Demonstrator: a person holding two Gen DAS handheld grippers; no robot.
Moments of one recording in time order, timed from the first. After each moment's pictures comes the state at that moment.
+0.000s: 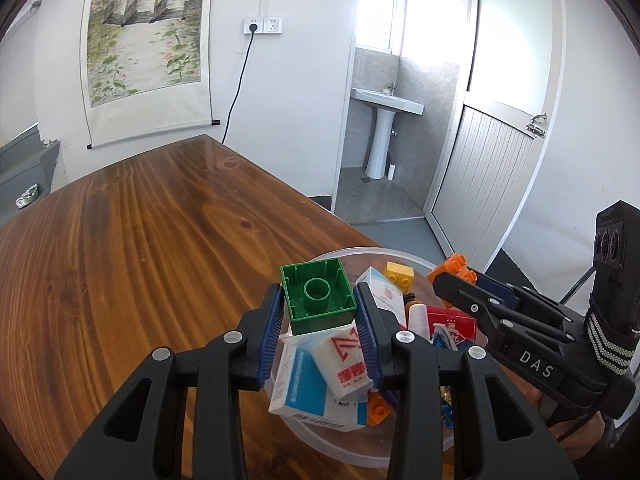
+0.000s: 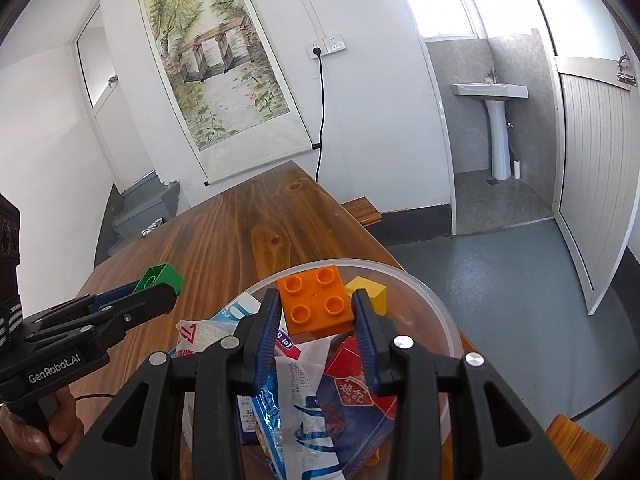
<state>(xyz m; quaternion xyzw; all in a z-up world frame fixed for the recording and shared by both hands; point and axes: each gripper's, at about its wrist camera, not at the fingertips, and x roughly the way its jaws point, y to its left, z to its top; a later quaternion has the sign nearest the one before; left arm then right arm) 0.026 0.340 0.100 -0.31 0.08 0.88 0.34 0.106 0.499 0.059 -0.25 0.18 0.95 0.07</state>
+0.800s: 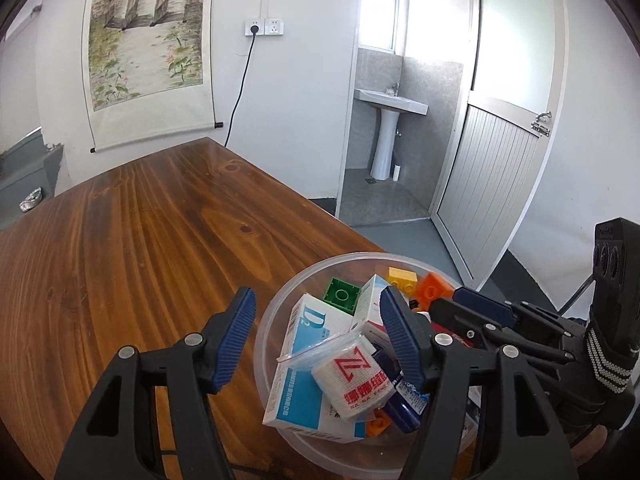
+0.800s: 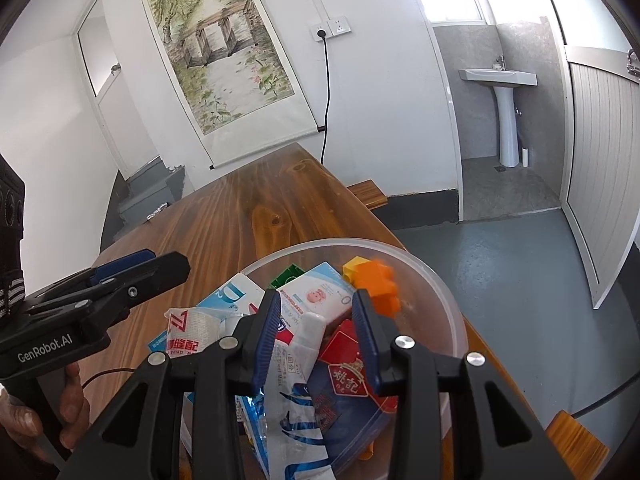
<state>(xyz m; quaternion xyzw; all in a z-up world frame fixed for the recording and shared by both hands) 0.027 0.341 0.102 -0.31 0.09 0.89 0.33 0.110 0.501 0.046 -0.27 0.19 0.94 0.05</state>
